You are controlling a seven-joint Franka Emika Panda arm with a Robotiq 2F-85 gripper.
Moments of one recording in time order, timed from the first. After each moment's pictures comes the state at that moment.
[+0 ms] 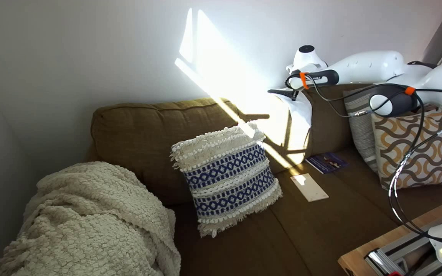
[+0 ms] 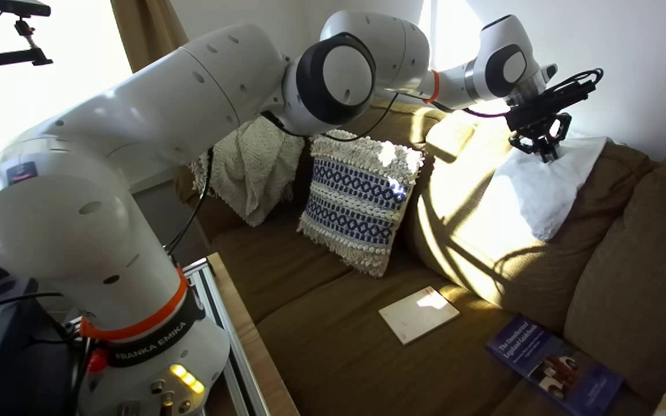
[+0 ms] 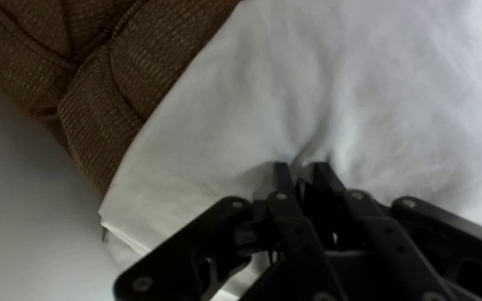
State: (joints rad) arm 0.13 1.27 -0.38 -0.68 -0.02 2.27 -0.69
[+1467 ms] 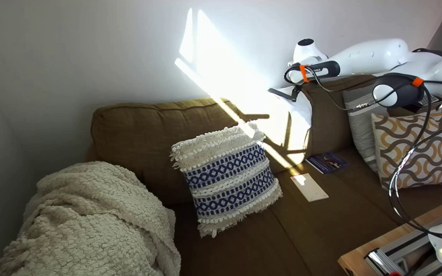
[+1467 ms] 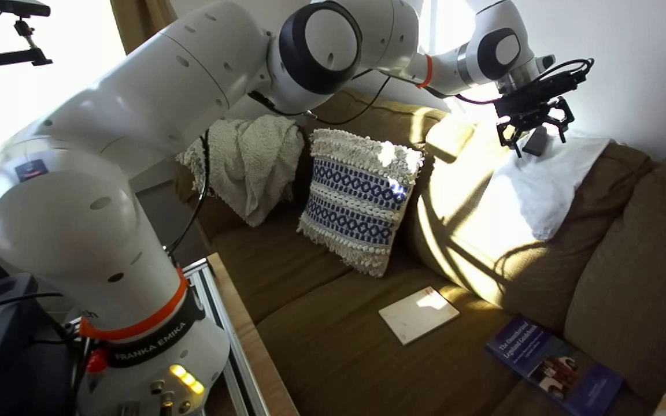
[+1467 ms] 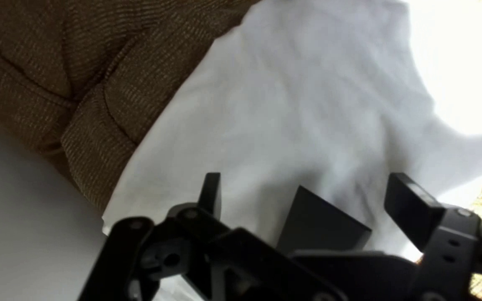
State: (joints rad) arm 0.19 1.16 -0.42 -0.82 0.00 2.20 -0.61
